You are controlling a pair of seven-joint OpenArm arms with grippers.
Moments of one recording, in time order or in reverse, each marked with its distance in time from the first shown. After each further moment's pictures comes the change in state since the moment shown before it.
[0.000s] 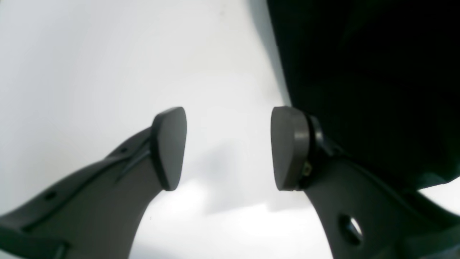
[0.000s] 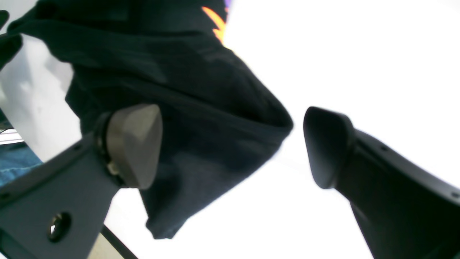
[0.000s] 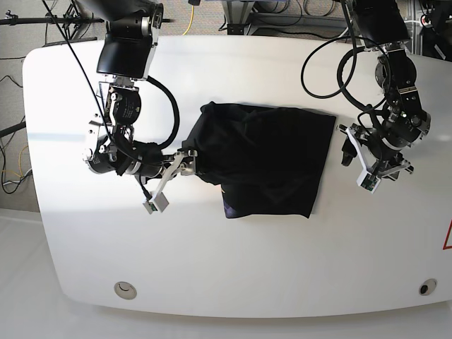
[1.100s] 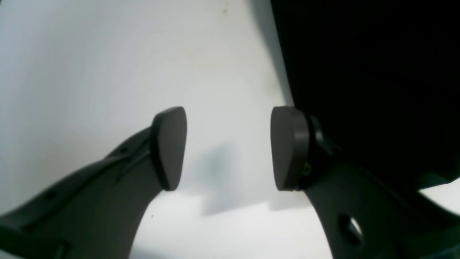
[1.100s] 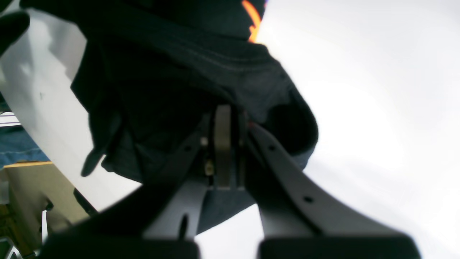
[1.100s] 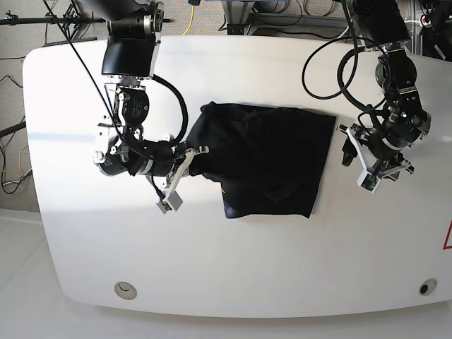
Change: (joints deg) left arm 0.0 0.0 0.0 0.0 0.0 0.0 0.0; right arm -0.1 -0.2 -4.7 0.0 -0.4 -0.2 0.9
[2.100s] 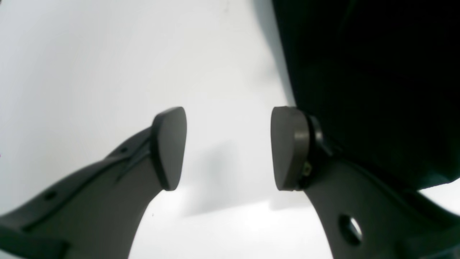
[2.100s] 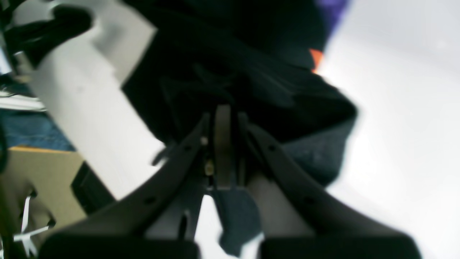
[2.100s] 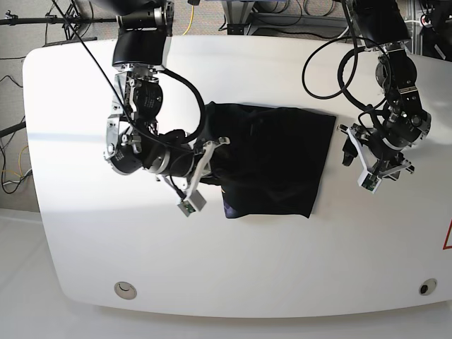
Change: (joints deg) left arm 0.0 0.0 -0.1 0.0 0.0 0.0 0.0; right arm -1.9 -5.0 -5.2 11.0 1.9 0.0 -2.6
